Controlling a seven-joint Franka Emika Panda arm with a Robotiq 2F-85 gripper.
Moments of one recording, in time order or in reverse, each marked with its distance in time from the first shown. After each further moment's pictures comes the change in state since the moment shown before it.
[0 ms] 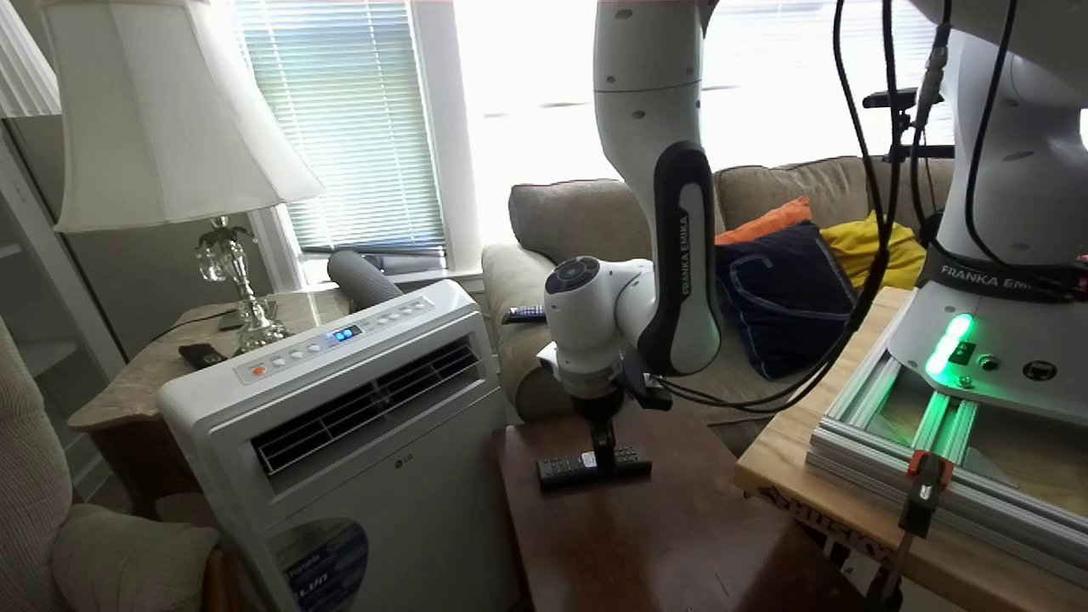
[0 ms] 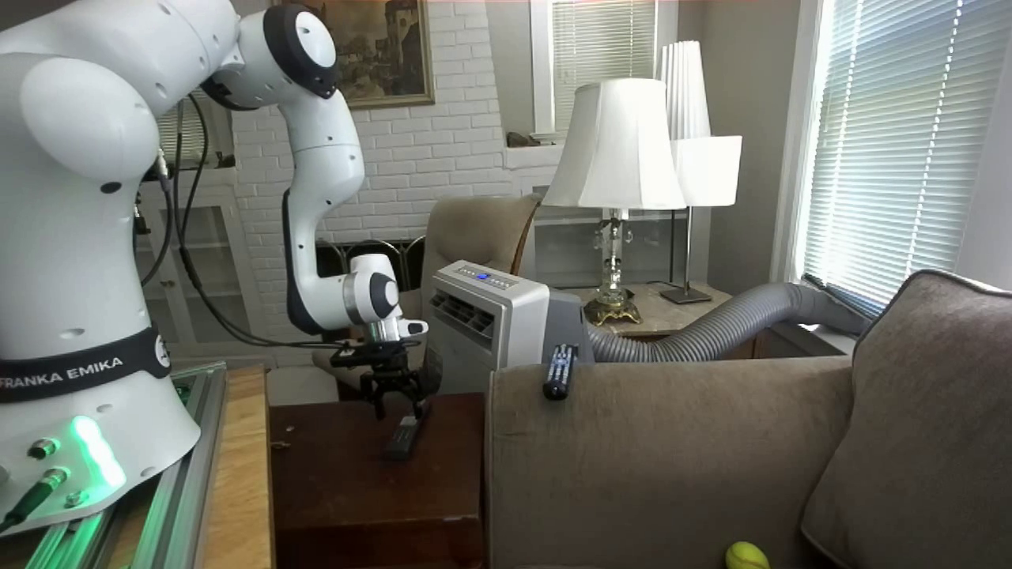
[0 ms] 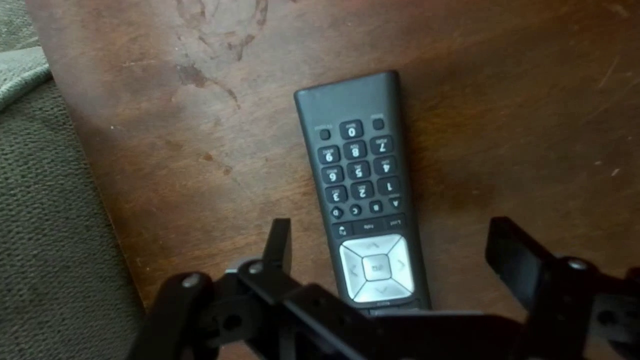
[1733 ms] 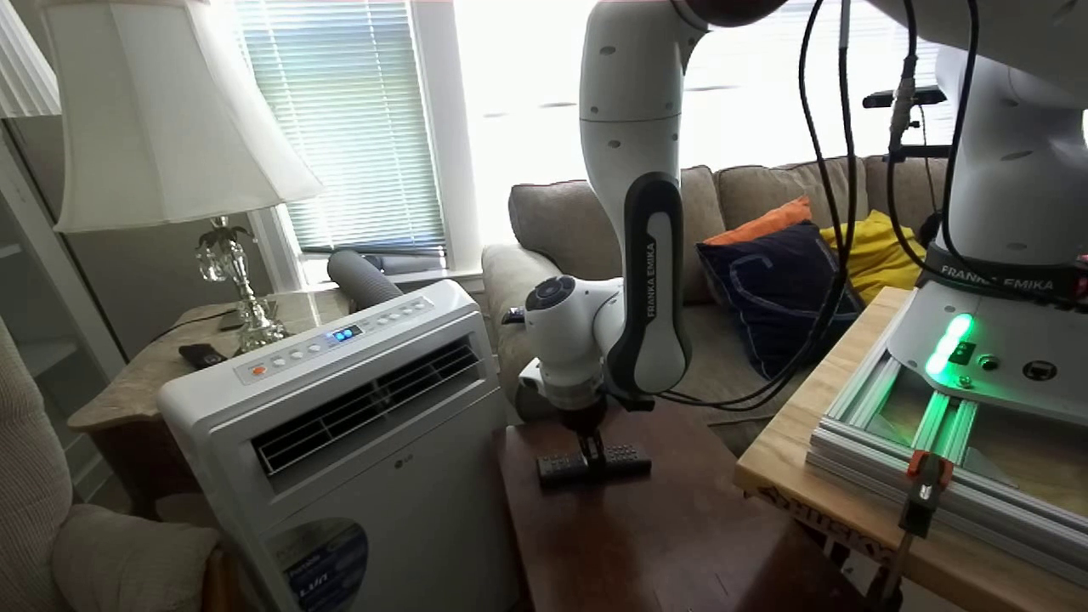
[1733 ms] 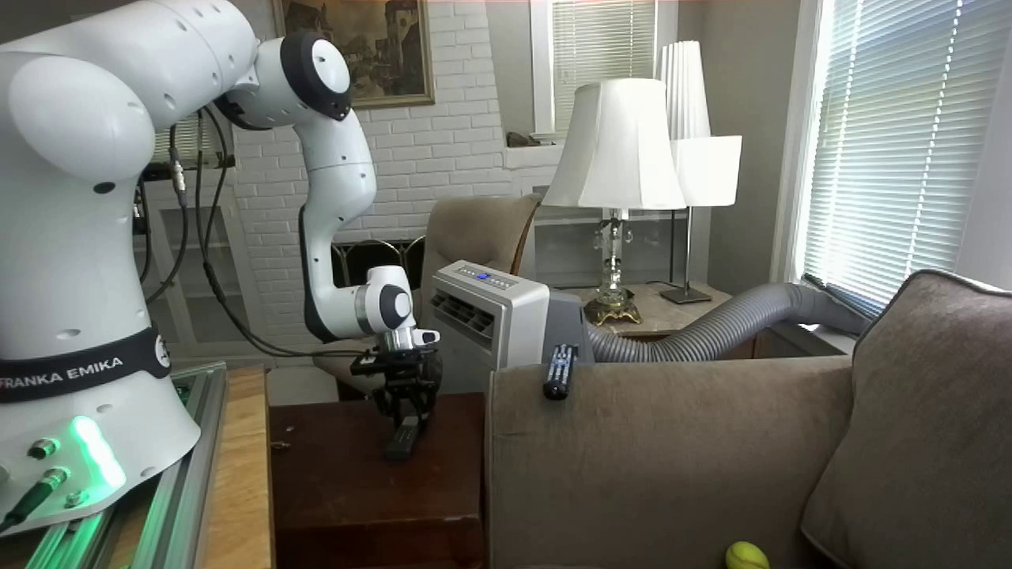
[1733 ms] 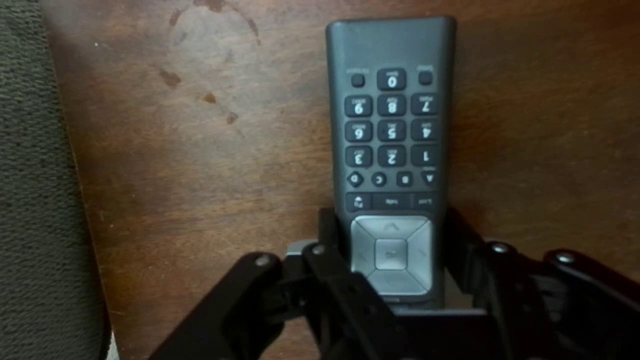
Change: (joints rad) arm -0.049 0.096 0.036 0.139 0.086 -0.069 -0.268
